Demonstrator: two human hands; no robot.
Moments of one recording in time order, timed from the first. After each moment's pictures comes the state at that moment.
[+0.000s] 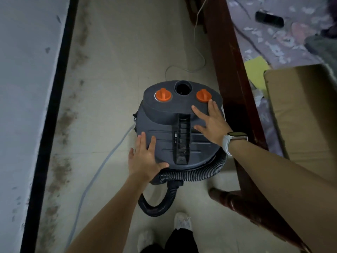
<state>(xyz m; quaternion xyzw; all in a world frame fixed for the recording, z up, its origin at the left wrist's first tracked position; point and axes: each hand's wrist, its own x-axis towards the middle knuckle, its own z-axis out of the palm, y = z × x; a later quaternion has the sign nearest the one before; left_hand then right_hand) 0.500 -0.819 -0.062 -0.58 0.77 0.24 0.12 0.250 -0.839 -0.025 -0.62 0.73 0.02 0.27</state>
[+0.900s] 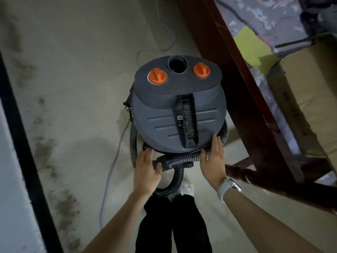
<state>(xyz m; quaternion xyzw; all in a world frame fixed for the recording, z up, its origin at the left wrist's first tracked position) 0.548 -0.904 -0.114 -0.50 0.76 0.42 0.03 0.377 -0.804 -0.076 -0.21 0.91 -0.23 0.27</state>
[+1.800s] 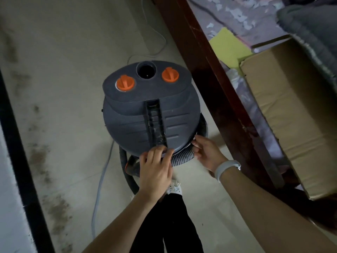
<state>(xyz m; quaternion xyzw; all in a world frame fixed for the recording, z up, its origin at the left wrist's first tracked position) 0.454 -0.858 -0.072 -0.32 0.93 0.13 -0.15 0.275 -0.807 -0.077 0.20 0.60 -0.55 0.54</state>
